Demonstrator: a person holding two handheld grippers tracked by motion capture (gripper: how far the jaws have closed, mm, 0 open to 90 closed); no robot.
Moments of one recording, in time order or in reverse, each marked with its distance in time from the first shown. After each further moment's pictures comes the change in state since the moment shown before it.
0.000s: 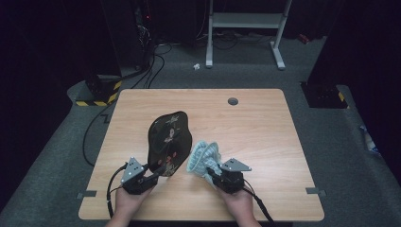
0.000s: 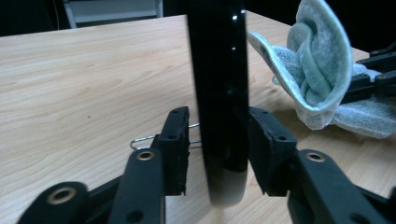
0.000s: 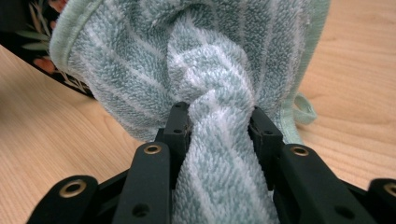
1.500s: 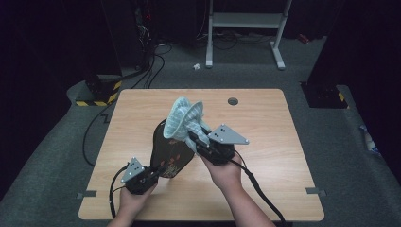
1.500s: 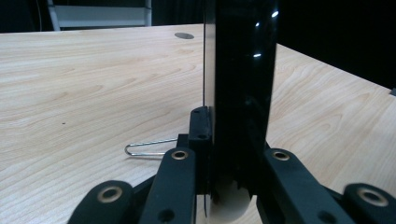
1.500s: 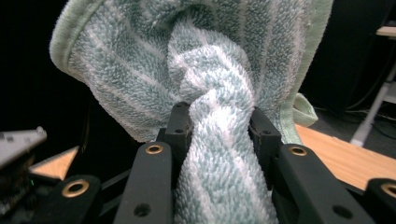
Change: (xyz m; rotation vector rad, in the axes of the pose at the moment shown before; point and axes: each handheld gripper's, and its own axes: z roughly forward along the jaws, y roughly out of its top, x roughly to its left) left arm 0.000 -0.006 0.004 -0.055 -0.058 -0.053; right arm 0.036 0.140 -0.033 -0.324 0.068 -0.116
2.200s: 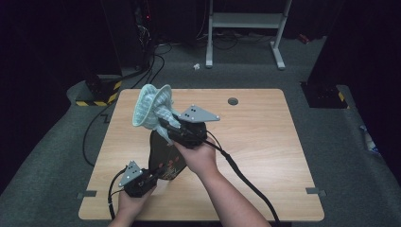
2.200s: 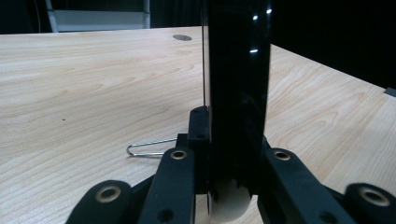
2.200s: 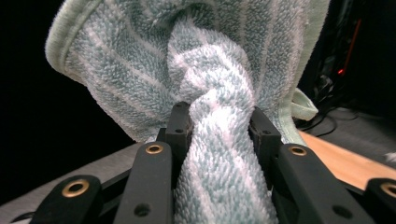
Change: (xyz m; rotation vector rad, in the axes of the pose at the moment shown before) left arm 0.000 -0.007 -0.004 -0.019 -0.006 -0.006; right arm 0.026 0.045 0.058 0.008 0.149 0.050
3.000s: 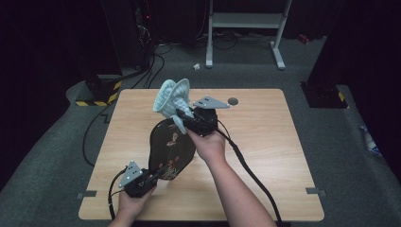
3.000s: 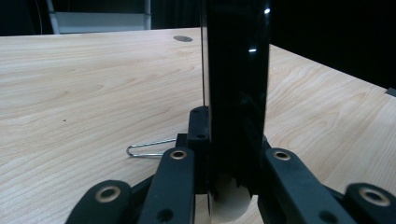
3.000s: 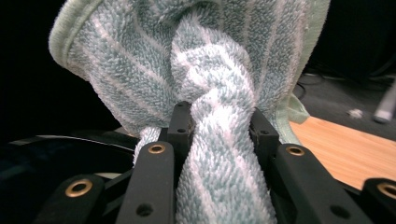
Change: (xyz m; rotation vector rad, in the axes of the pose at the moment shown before) left arm -0.001 -0.001 0.000 -0.006 0.006 0.010; right arm -0.058 -0.013 0.010 0.088 -0.138 0.088
